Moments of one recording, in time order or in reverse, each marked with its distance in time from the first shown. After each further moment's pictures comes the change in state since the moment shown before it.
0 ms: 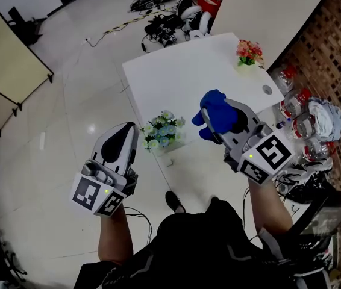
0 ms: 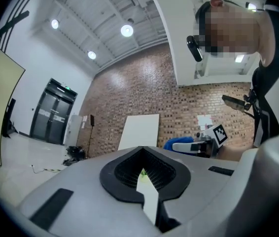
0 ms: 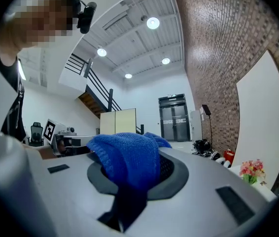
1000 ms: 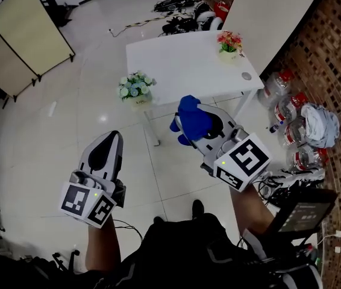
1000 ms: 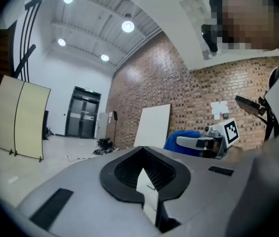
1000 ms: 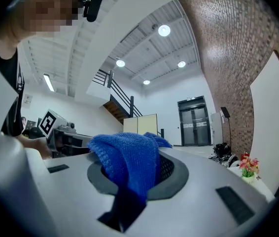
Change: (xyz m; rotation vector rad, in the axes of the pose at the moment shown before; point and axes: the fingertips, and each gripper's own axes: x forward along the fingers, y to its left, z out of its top) left arm -0.104 -0.289 0.007 0.011 0.131 0.350; right arm -0.256 0.099 0.015 -0.025 -0.063 0.251
